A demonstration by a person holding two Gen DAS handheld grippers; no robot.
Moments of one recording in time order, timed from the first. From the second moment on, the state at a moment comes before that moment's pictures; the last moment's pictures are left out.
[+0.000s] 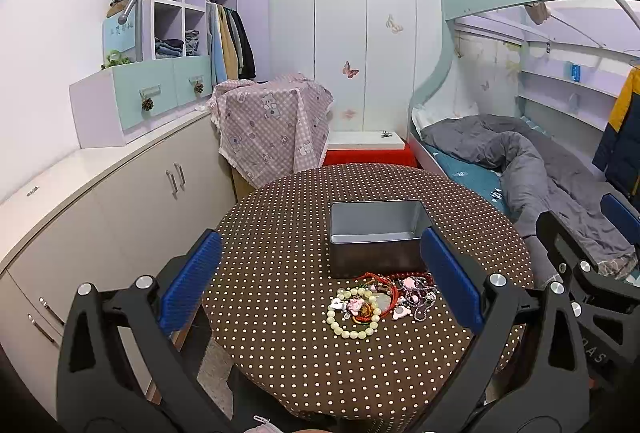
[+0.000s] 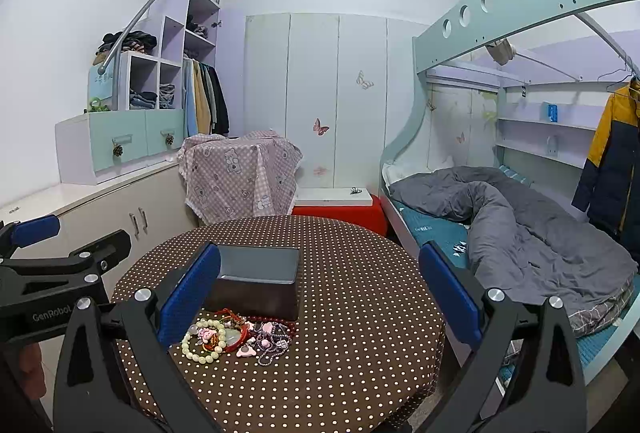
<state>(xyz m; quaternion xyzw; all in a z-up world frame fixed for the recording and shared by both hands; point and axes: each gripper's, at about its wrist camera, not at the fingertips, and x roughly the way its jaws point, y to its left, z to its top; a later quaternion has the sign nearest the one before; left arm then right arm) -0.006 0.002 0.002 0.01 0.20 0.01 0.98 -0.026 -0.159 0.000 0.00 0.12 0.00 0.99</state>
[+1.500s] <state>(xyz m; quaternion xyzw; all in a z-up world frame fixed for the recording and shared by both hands) -0.010 0.003 0.007 0.02 0.20 0.01 0.98 -0.033 -0.157 -0.002 0.00 0.11 0.00 0.99</state>
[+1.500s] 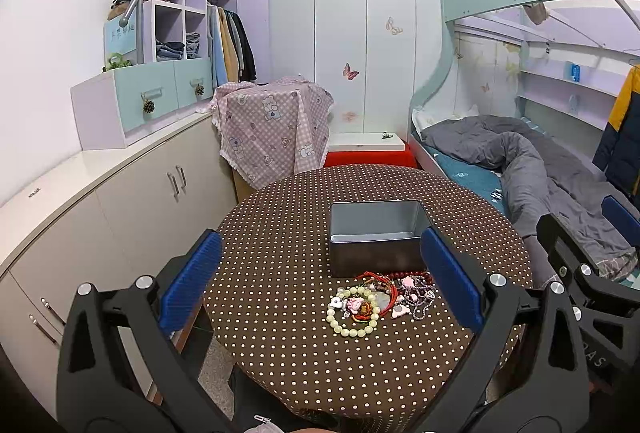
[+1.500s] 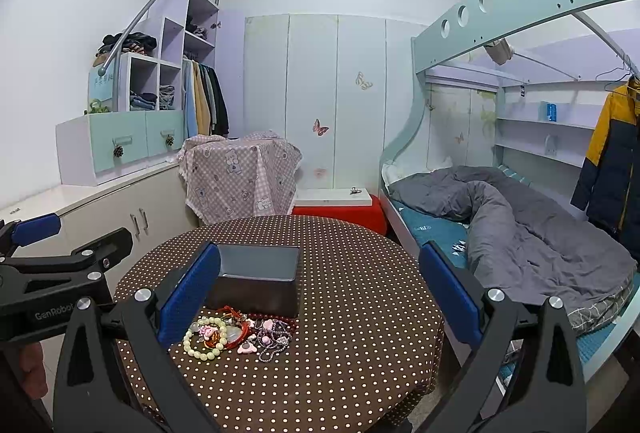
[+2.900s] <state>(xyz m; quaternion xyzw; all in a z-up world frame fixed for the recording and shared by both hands) 0.017 0.007 -0.029 0.01 0.28 -0.01 0.96 -0.005 -0.160 -0.025 0.04 0.18 0.01 0.98</state>
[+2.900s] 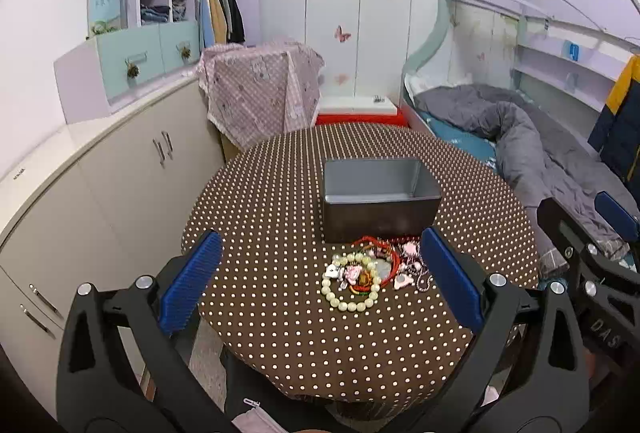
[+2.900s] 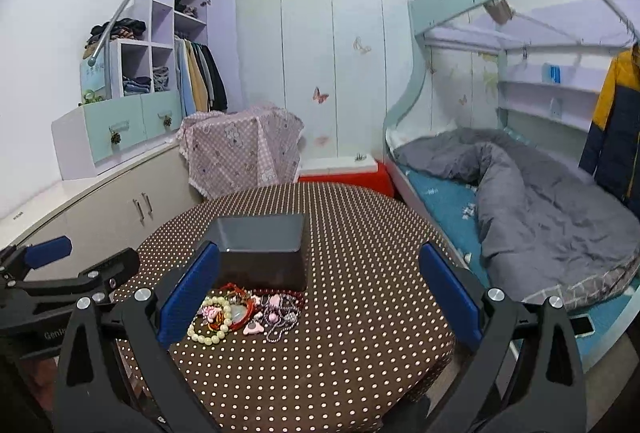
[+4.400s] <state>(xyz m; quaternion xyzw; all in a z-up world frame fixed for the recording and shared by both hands) 0.112 0.022 -0.139 0.02 0.48 -0.03 0.88 0.105 -0.157 -0.112 0.05 0.39 -0.02 0.92</state>
